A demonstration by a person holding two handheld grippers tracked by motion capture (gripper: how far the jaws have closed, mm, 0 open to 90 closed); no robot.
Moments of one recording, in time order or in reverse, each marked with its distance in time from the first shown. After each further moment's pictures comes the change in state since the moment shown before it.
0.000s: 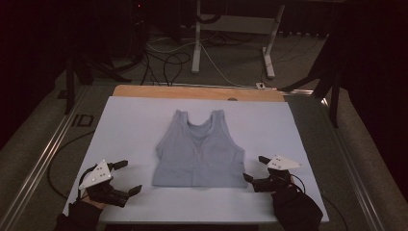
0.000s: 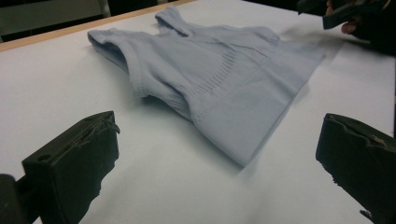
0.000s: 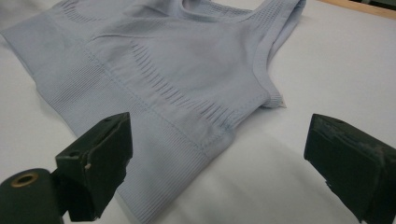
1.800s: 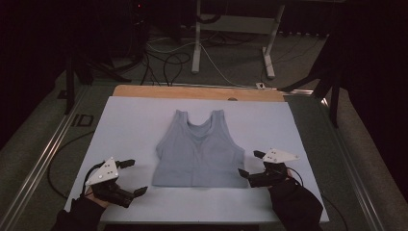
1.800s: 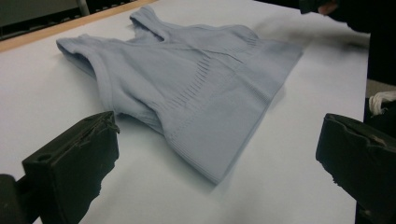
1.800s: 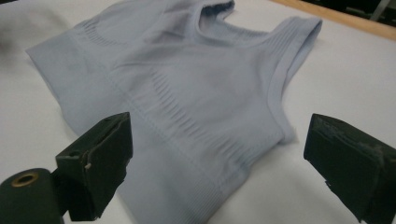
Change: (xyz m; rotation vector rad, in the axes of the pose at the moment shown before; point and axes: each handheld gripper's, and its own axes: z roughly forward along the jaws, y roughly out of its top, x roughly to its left) left arm -0.012 0.029 0.007 0.056 -0.064 0.053; right arm 0.007 0.035 0.003 0.006 0.033 -0.039
